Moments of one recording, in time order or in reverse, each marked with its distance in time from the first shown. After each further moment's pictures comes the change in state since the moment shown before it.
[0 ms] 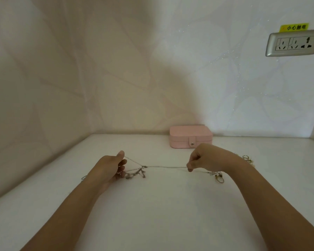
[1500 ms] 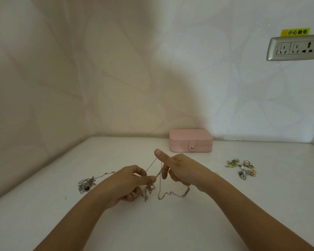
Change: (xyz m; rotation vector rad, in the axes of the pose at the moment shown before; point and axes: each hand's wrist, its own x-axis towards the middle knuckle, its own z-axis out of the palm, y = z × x) left_hand -0.039 0.006 0.022 0.397 -0.418 -0.027; right_hand 0.004 -0.049 0.040 0.386 0.042 -0.009
